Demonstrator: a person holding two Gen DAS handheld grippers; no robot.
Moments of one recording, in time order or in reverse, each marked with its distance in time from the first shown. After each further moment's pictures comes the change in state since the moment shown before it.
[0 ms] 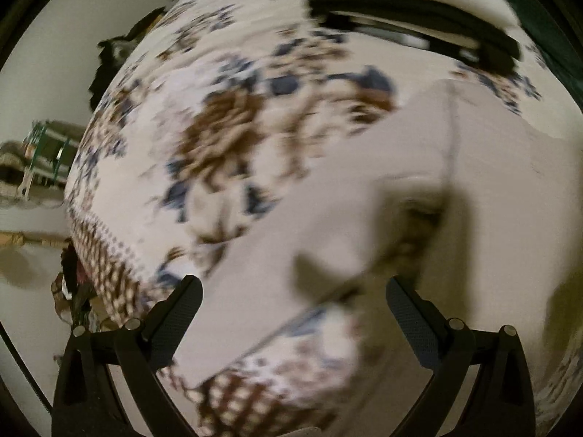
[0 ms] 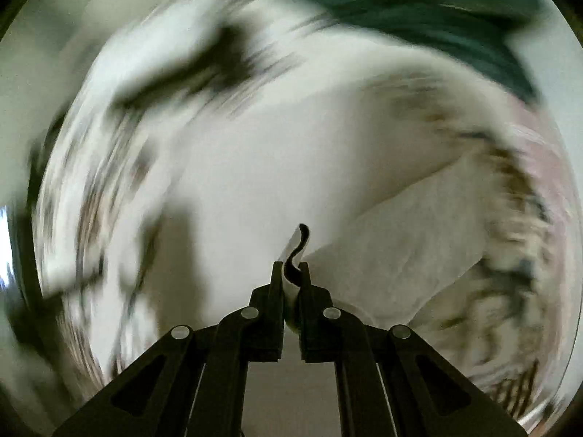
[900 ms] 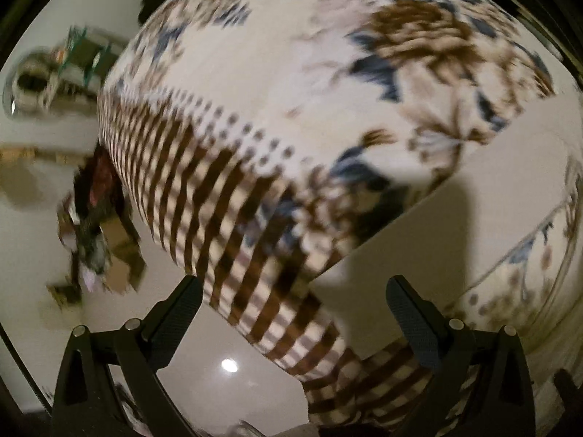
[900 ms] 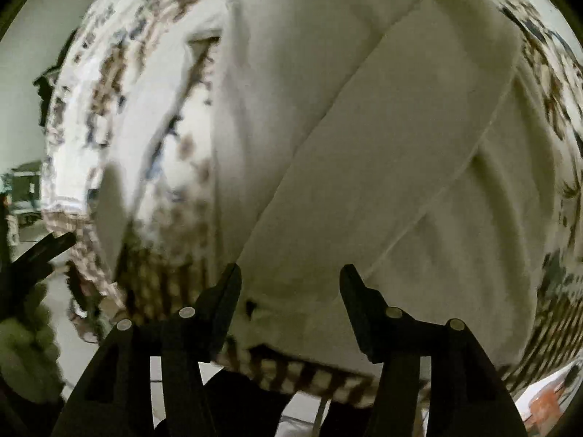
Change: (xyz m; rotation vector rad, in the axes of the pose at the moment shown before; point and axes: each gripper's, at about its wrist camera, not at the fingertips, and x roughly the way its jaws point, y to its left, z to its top) left arm 0.075 0.192 -0.096 -0.226 0.205 0.027; right arm 0.096 0.058 -0.115 0.016 0.341 0.082
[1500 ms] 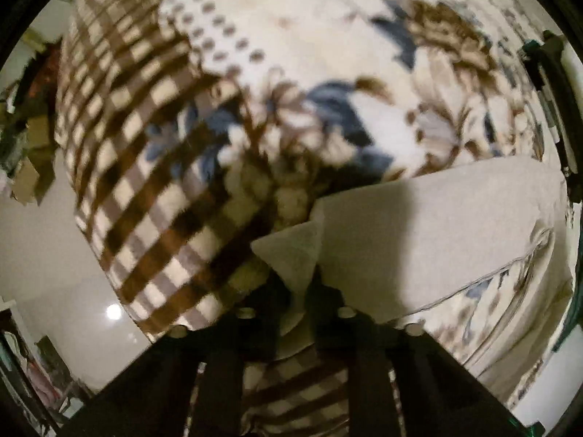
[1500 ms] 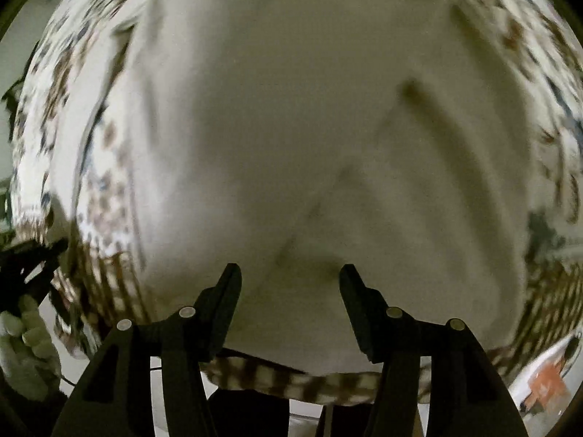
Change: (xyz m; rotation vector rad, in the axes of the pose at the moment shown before) left arm 0.056 -0.007 -0.028 -0.309 0.056 -0.358; right arm 0.002 -0.055 -0.037 0.133 0.014 -0.089
